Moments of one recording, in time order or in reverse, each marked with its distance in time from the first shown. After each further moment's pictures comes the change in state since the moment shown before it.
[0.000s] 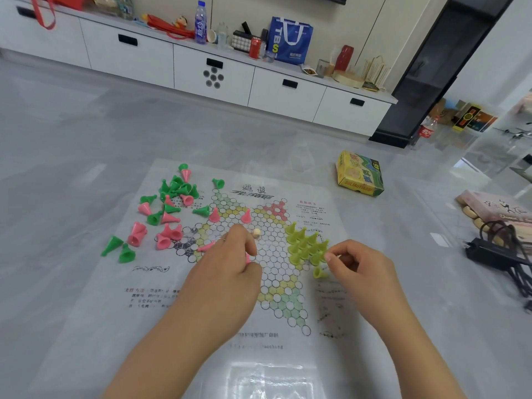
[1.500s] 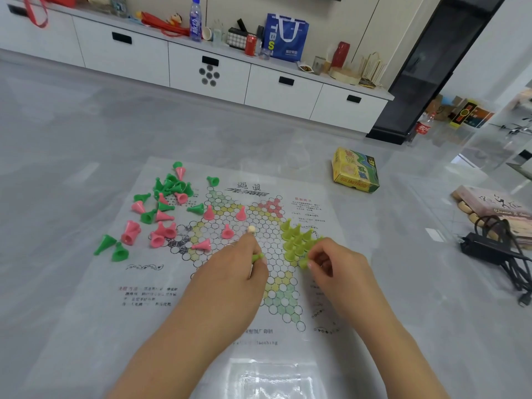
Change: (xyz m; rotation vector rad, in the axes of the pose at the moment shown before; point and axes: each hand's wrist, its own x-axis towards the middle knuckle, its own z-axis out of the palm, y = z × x) left_hand 0.000 0.002 0.012 0.135 -0.015 0.064; right_hand 0.000 0.004 0.014 -0.227 -0.073 -0.226
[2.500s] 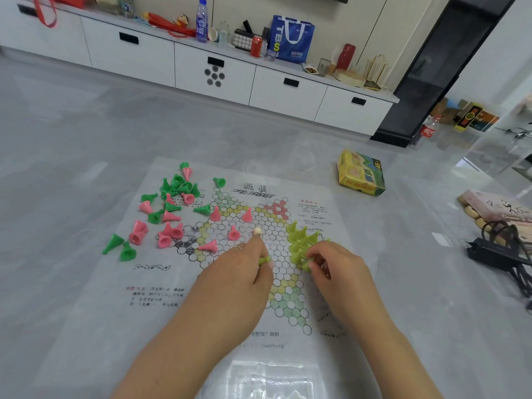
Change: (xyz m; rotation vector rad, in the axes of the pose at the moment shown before) left_hand 0.000 -0.004 -0.003 -0.004 -0.028 0.031; right_hand 0.006 0.000 0.013 -0.112 0.048 -0.123
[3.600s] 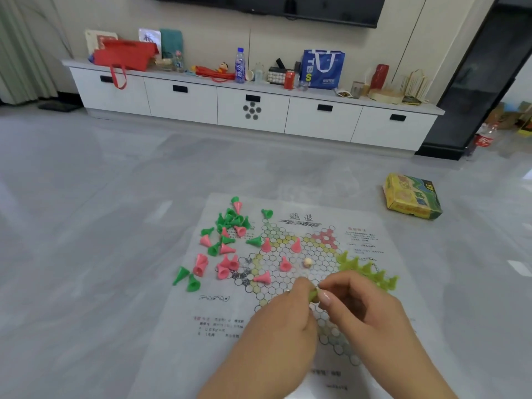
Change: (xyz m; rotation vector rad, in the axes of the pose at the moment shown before) left_hand -0.008 -0.009 -0.010 -0.029 -0.187 -0.038; right_hand -0.012 -0.077 -0.014 0.793 -0.083 0.109
